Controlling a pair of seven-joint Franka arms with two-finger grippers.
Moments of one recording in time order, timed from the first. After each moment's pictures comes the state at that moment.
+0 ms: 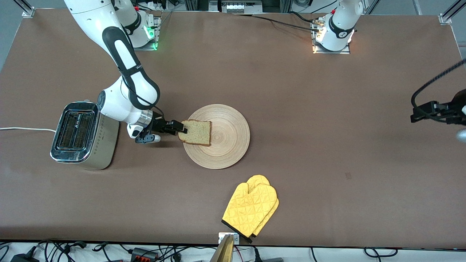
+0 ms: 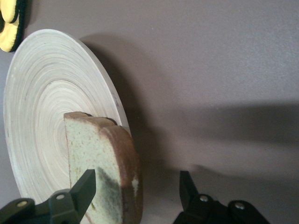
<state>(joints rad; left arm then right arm) 0.32 0.39 -0.45 -1.06 0.19 1.34 -0.03 0.40 0.48 -0.04 -2.07 1.12 2.53 -0.52</state>
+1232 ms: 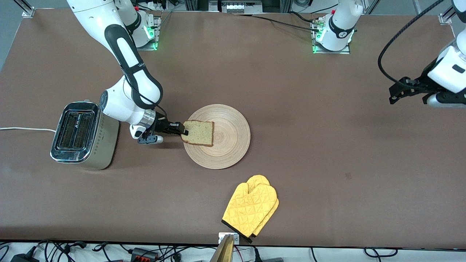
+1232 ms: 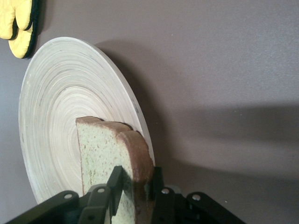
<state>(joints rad) -0.06 -0.04 0.02 -1.70 0.04 1.72 -0.05 0.42 0.48 -0.04 -2.05 1.12 2.53 -0.47</state>
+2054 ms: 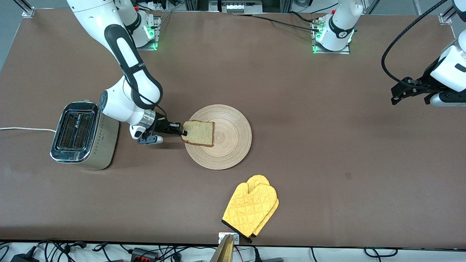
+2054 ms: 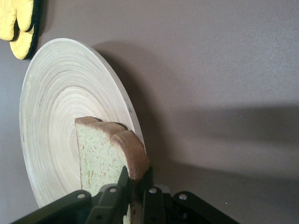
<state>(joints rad) 0.00 -0.01 -0.04 -1.67 0.04 1.73 -0.05 0.42 0.48 -0.04 -2.05 1.12 2.53 -0.48</state>
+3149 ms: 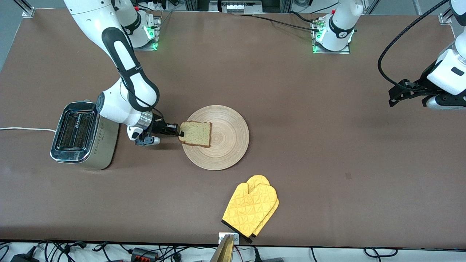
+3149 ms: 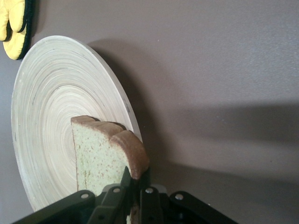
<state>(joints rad) 0.01 0.00 -0.05 -1.66 0.04 1.72 -0.05 0.40 0.49 -0.05 -2.05 1.12 2.51 -0.51</state>
